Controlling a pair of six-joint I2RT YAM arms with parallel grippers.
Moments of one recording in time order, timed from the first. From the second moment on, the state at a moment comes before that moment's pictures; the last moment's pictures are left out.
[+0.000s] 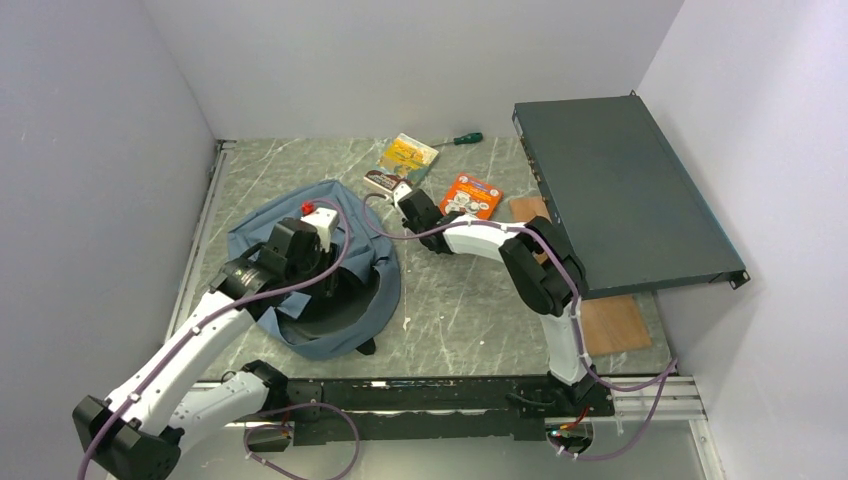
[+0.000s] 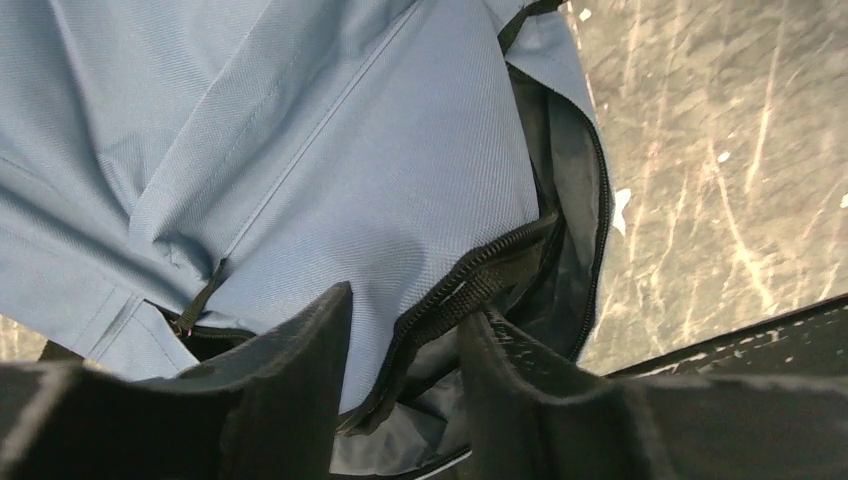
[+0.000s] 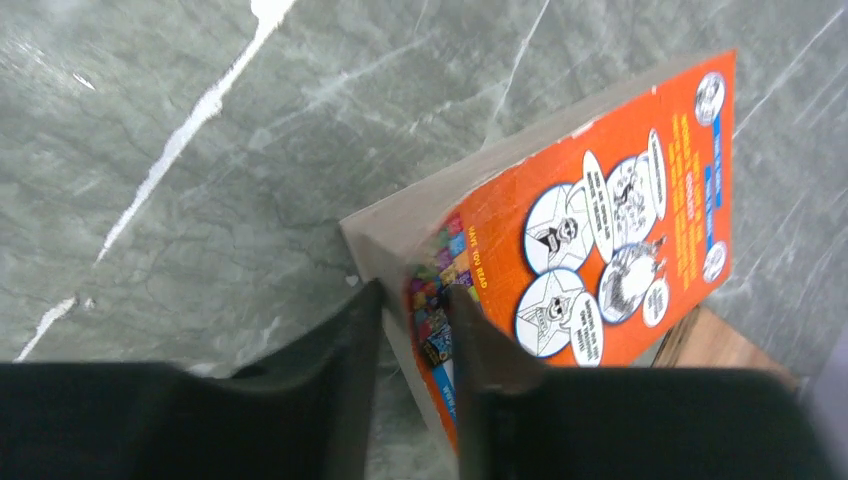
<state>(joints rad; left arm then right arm) -0.53 0.94 0.91 -0.82 -0.08 -0.24 0.72 2.08 1.39 -0.18 0.45 -0.28</state>
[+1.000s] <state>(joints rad) -0.30 1.17 1.02 -0.44 0.38 -0.80 0.79 1.41 0.75 0.08 -0.02 0.03</state>
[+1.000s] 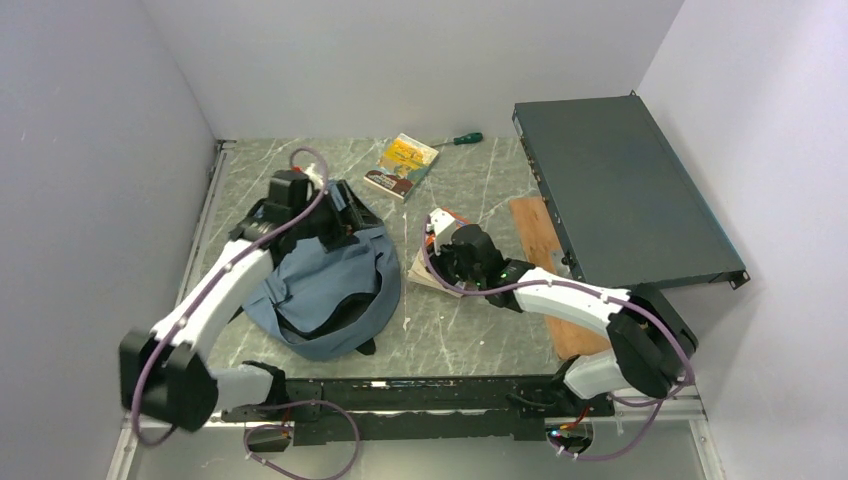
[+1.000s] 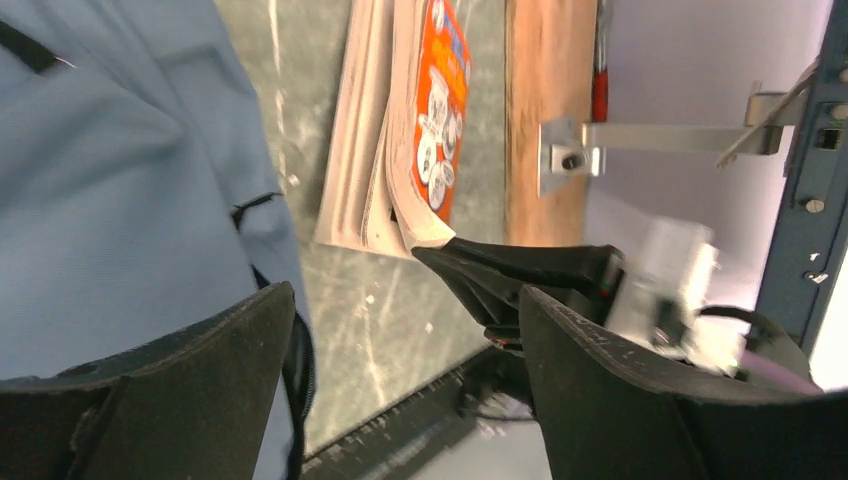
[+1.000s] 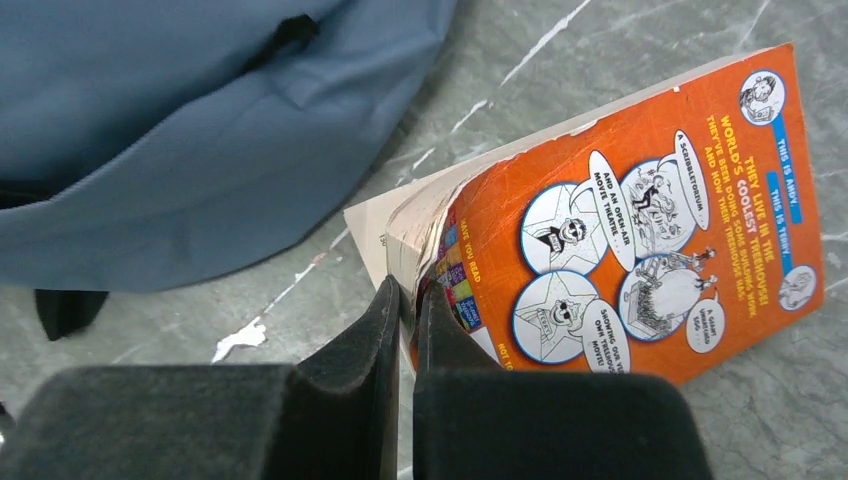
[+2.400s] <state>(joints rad) -0.50 1.80 1.12 -0.11 0.68 -0.90 0.79 1.31 0.71 0.09 -0.11 0.02</state>
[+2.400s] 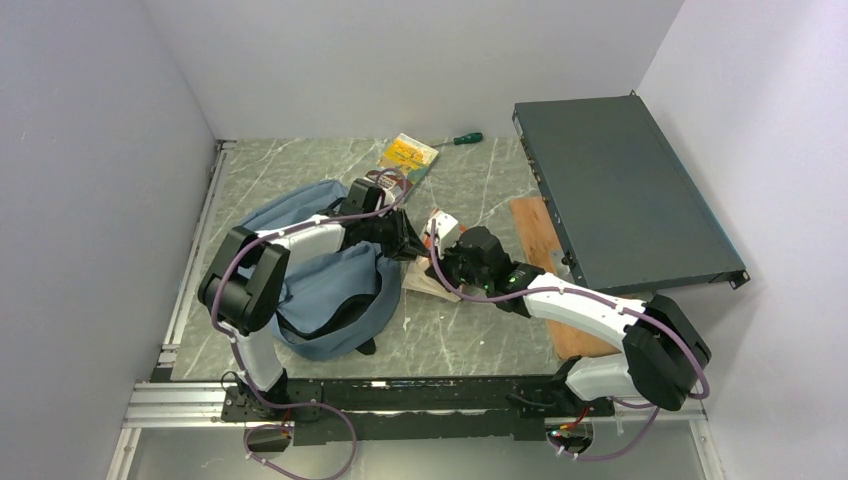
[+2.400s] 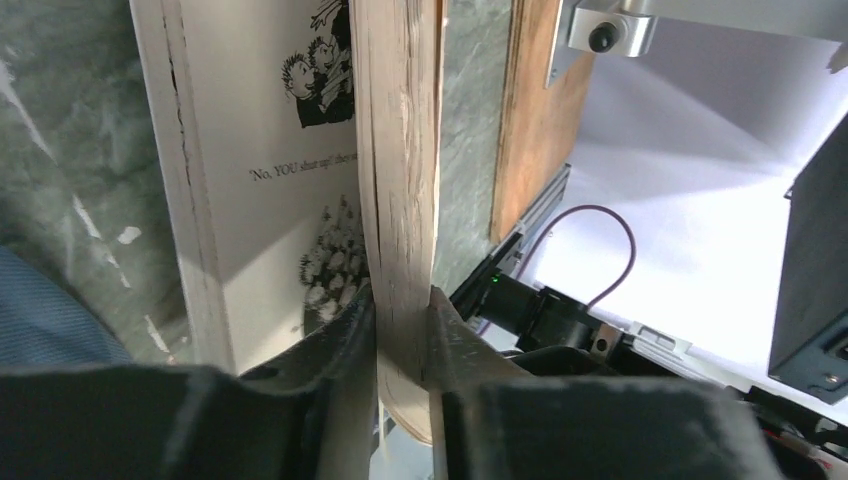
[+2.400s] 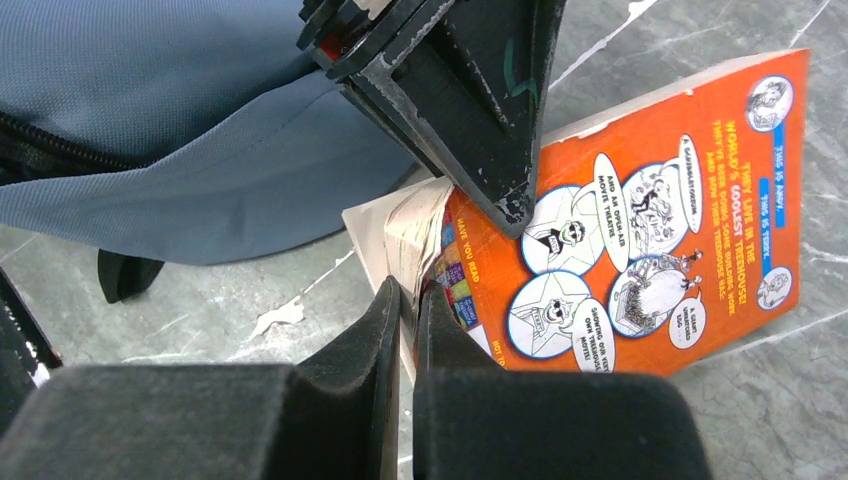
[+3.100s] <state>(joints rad) -0.37 1.51 1.04 -0.04 0.76 -0.91 0.88 1.11 1.11 -0.48 0.00 0.39</state>
